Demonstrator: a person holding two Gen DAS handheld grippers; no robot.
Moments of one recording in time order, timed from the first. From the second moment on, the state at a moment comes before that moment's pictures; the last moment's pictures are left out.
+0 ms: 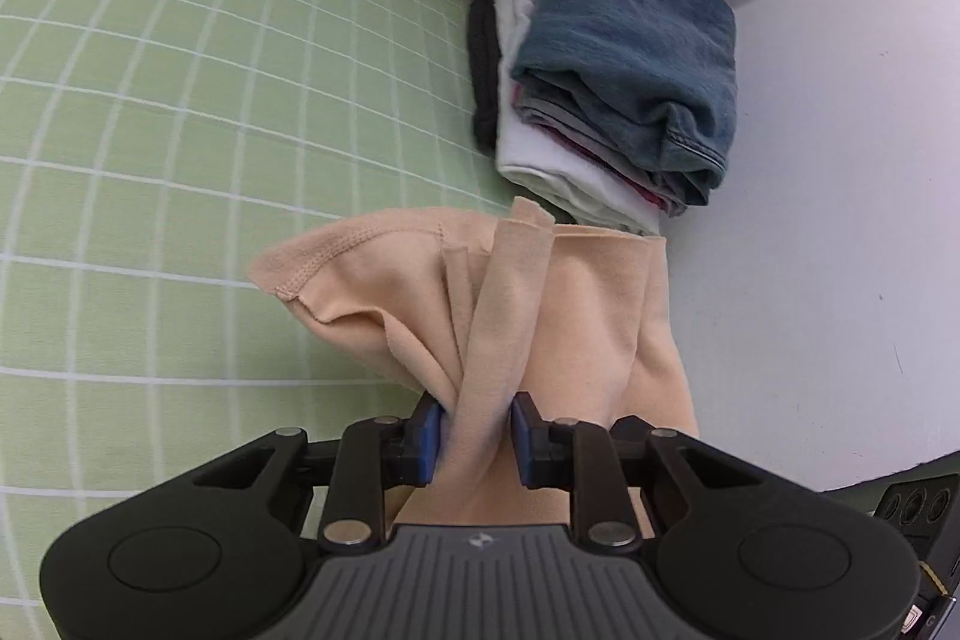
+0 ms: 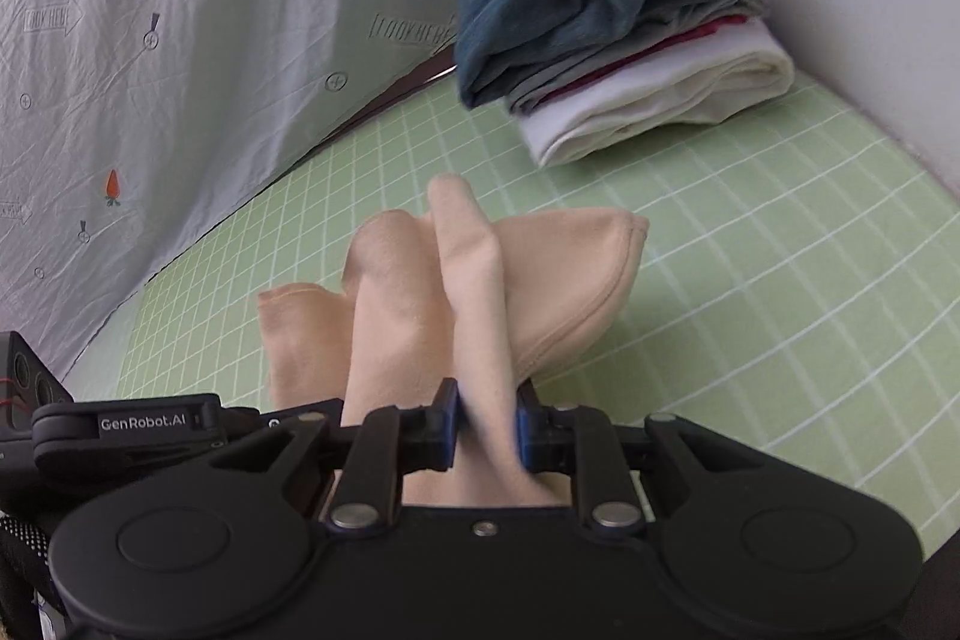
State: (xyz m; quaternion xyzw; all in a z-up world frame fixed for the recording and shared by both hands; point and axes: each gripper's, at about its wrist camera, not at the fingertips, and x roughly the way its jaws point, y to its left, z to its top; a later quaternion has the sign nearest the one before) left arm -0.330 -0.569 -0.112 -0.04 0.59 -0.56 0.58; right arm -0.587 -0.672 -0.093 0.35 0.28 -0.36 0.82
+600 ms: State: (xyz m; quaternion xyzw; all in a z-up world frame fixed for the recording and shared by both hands) left arm -0.291 -0.887 0.018 -0.07 0.42 -0.56 0.72; right arm -0.559 -0.965 0.027 0.23 0.14 -0.41 0.87
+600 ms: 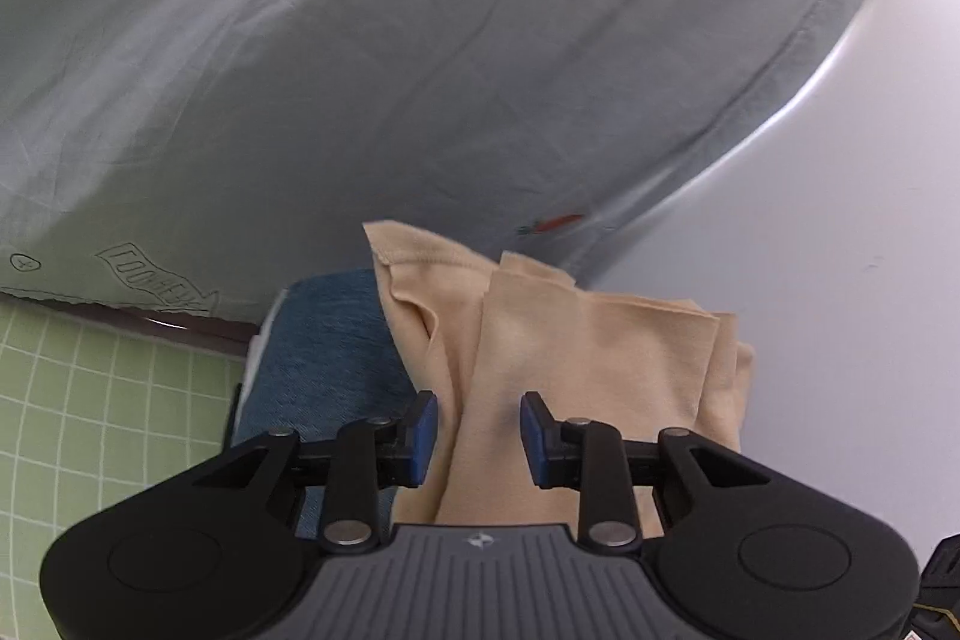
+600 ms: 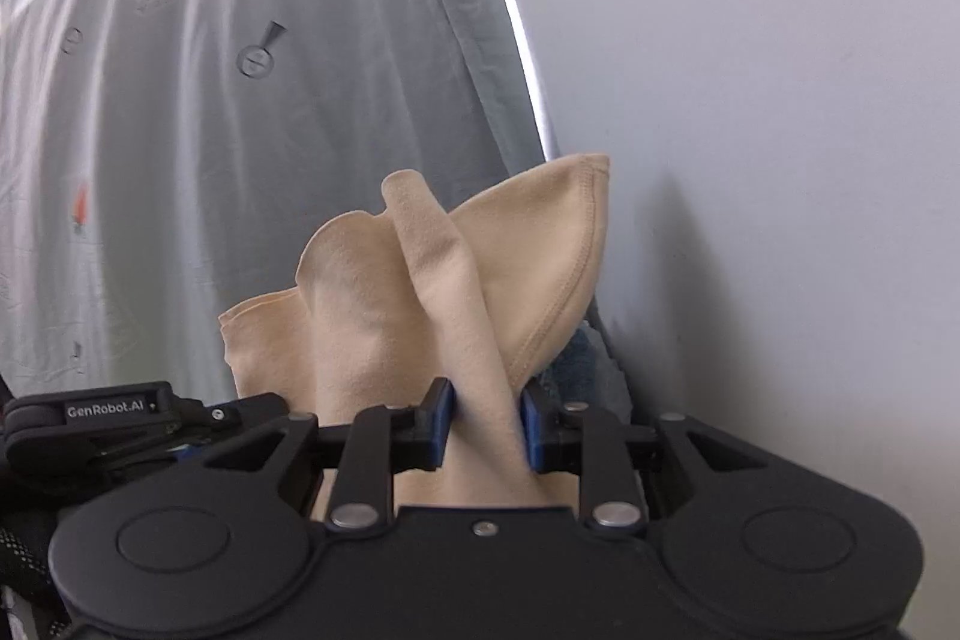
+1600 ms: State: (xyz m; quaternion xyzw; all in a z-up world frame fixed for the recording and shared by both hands) left arm -0.339 -0.771 0.049 0.03 0.26 -0.55 0.79; right arm -0.552 -0.875 0.042 0.15 0.20 -0.51 0.82
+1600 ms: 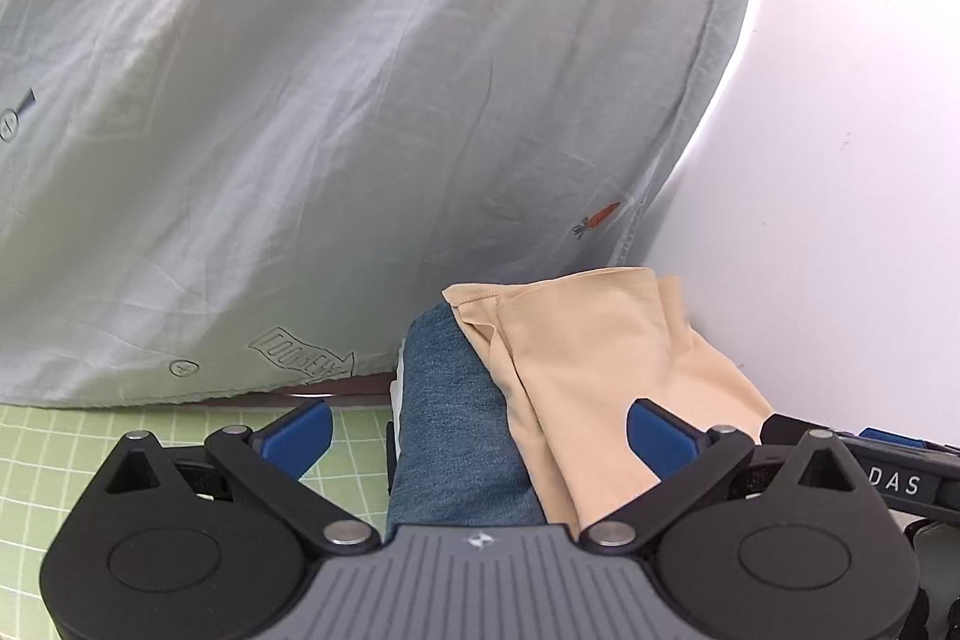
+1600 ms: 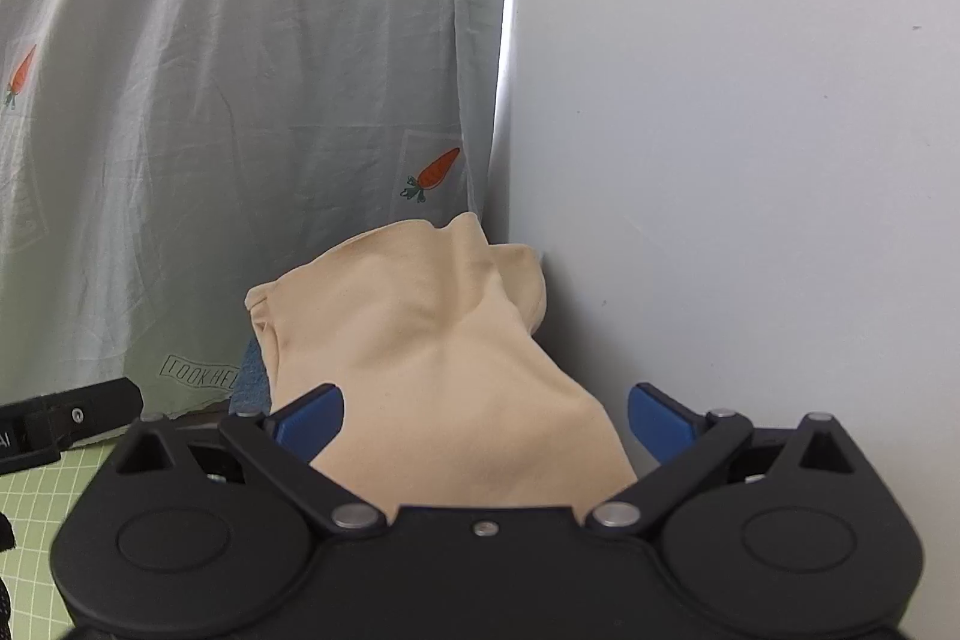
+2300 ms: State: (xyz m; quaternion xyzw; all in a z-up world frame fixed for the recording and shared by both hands) left arm -0.419 -0.624 0.023 0.11 0.27 -0.57 0.77; right arm -0.630 -0.713 -0.001 0.20 0.23 -0.53 0.79
